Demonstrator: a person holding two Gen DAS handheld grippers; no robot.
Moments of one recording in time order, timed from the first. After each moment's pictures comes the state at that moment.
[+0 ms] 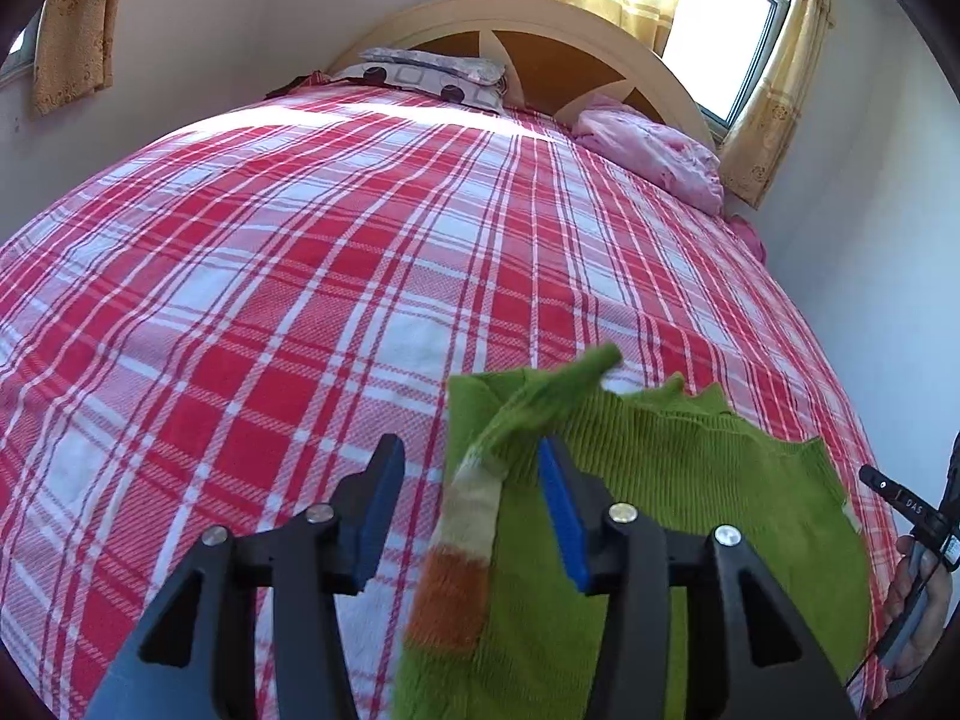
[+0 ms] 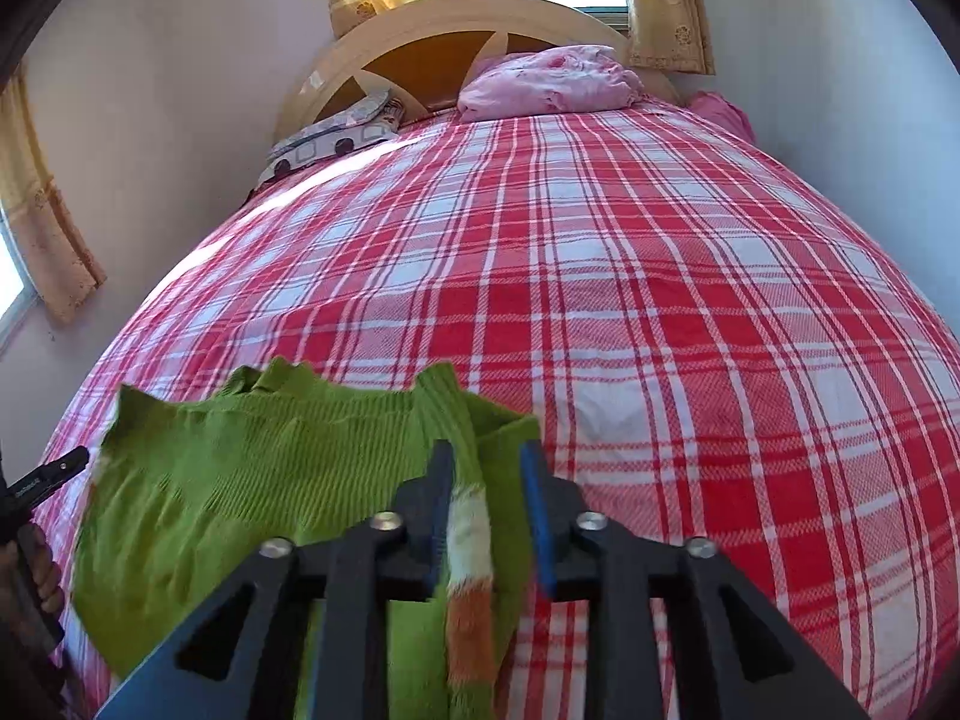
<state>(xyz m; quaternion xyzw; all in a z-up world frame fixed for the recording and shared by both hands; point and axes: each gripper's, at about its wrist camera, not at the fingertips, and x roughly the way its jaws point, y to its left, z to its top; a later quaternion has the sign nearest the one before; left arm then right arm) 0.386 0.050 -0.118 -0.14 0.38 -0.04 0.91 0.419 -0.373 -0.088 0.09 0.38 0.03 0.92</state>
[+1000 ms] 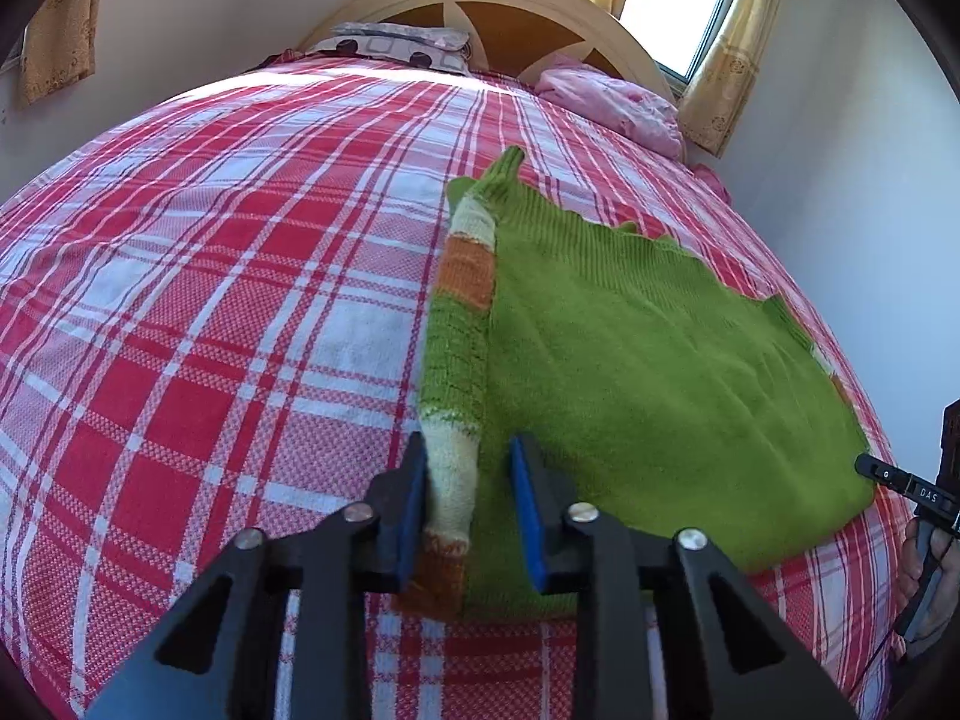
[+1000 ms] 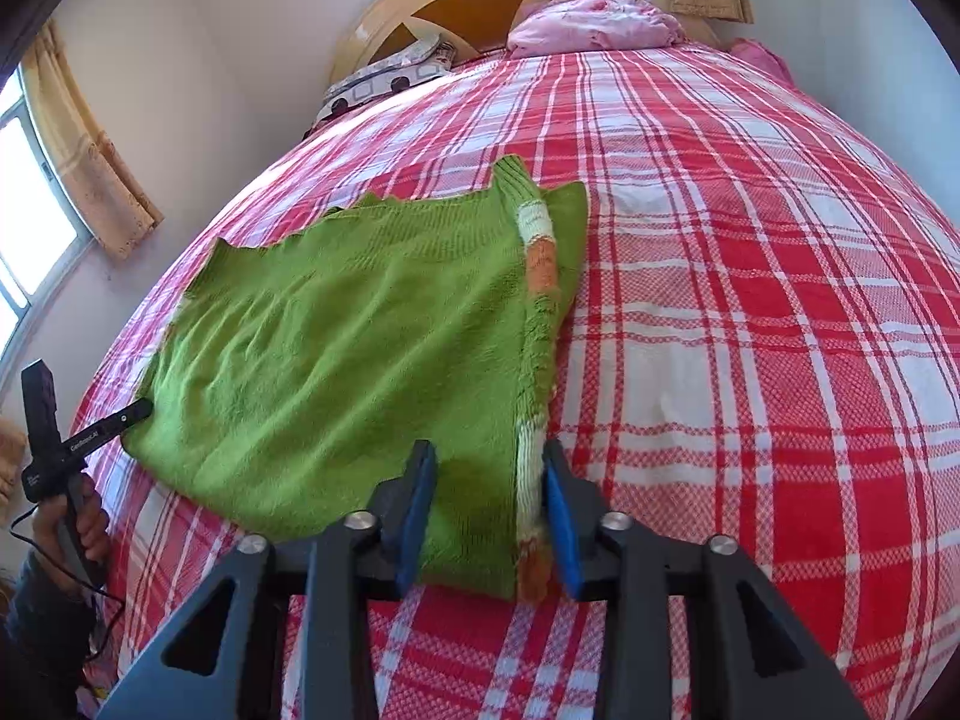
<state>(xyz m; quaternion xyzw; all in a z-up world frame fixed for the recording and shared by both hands) 0.289 0.046 -0.158 -0.11 0.40 -0.08 0.90 0.295 -0.353 -0.126 0.10 0.43 0.09 0.89</state>
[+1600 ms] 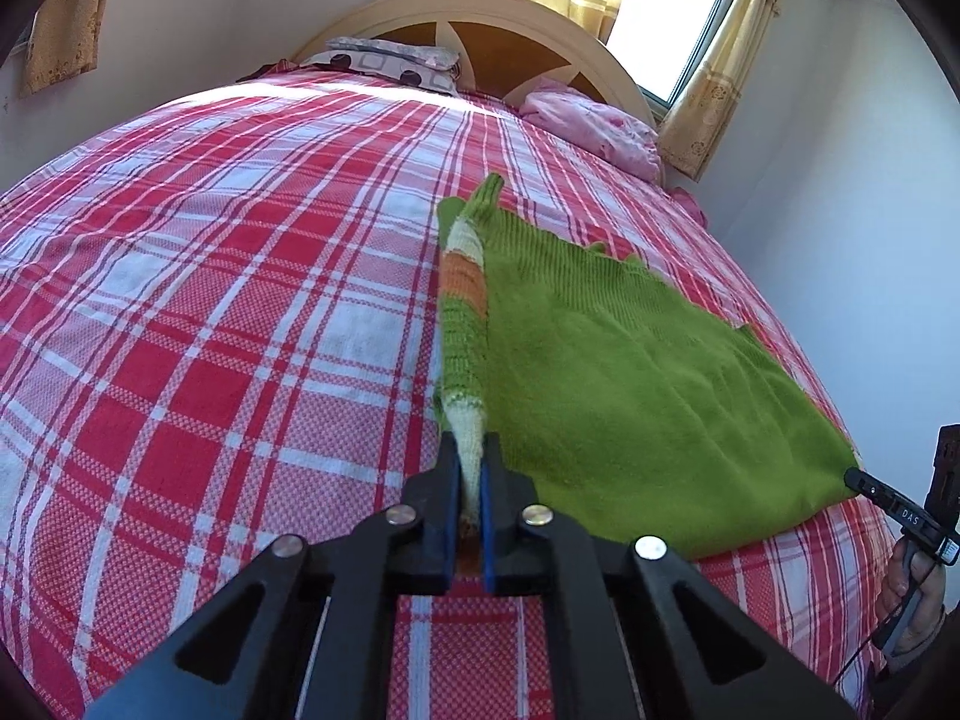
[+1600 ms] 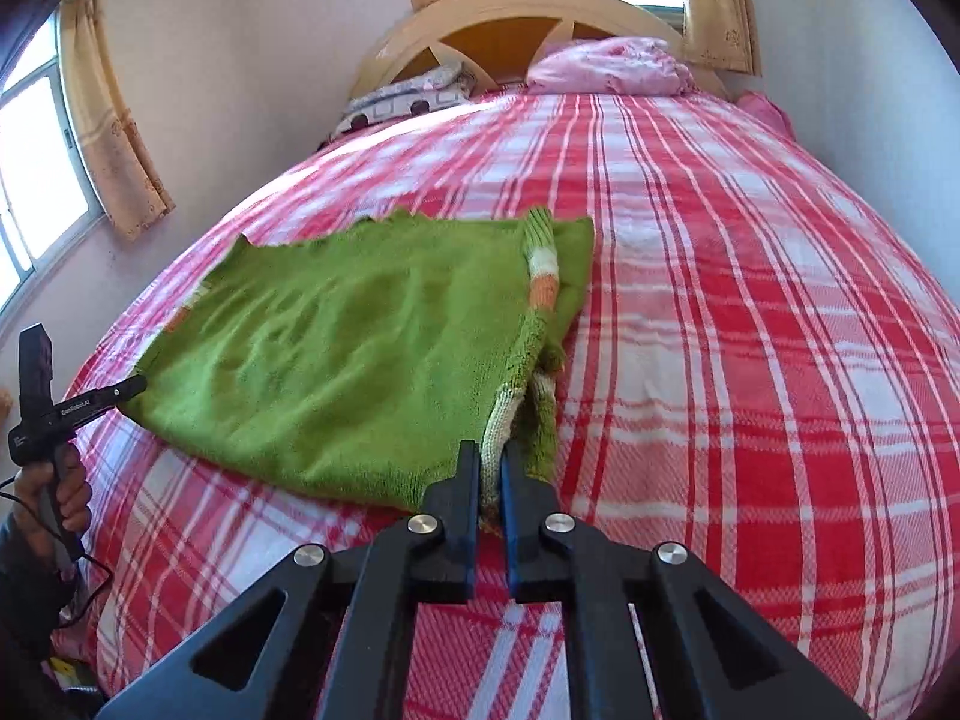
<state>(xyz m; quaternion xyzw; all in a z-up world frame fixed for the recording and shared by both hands) 0.263 0.059 -0.147 -0.14 0.38 -0.11 0.91 0.252 -0.346 -0.111 0.06 0.40 0.08 0.91</state>
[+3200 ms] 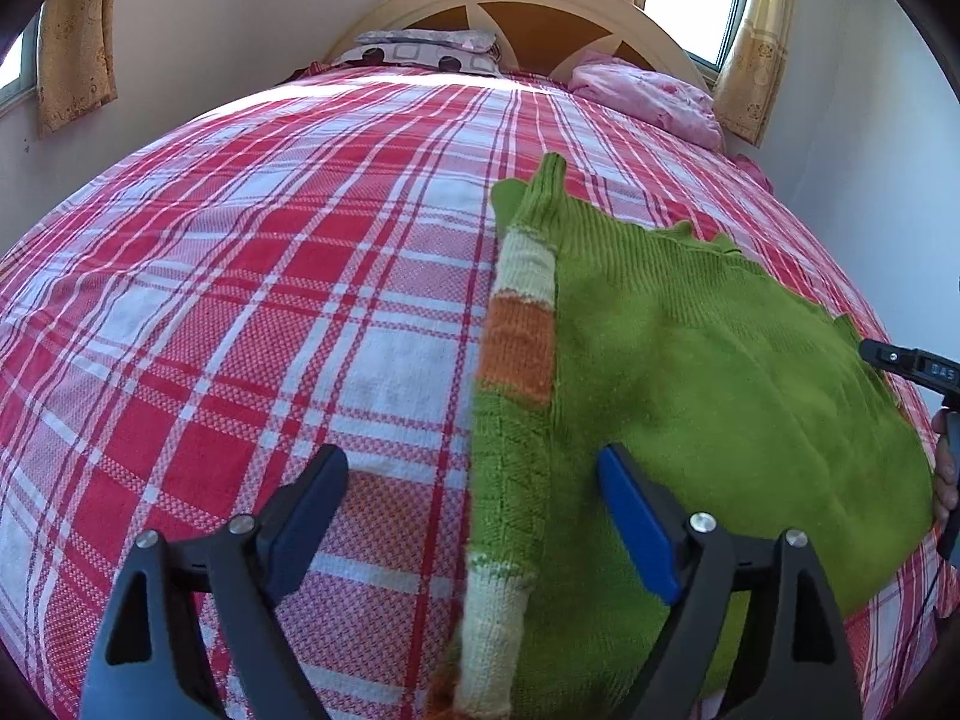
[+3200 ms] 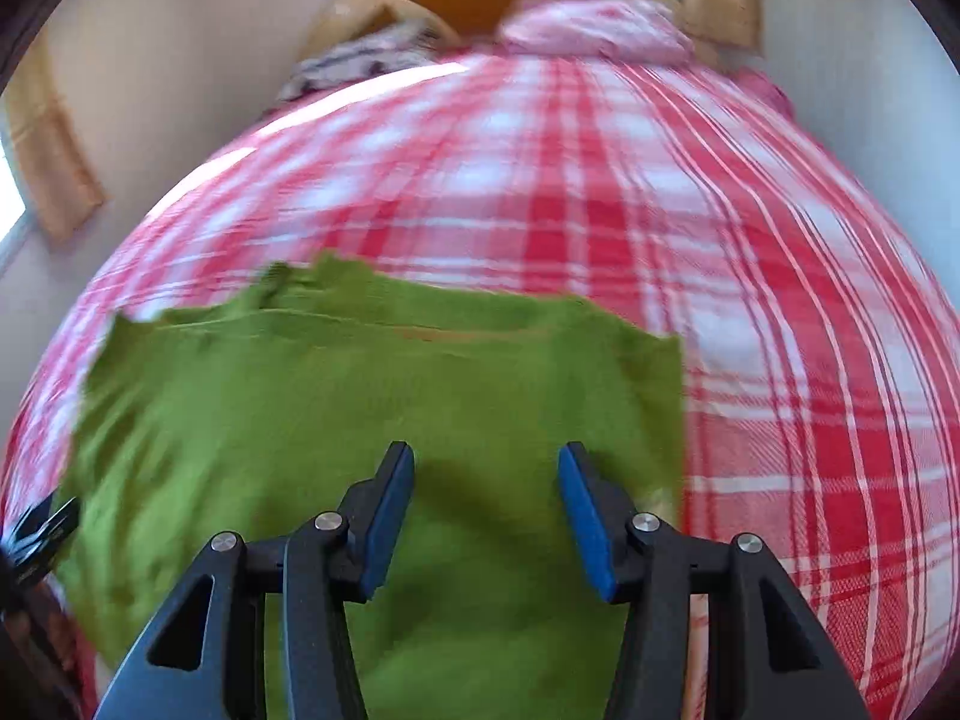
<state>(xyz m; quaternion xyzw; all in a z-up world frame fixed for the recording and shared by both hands) 0.313 0.046 -0.168 -0.08 0.41 -0.03 0.91 0.442 -0.316 -0.135 0.06 0.46 0.02 0.89</state>
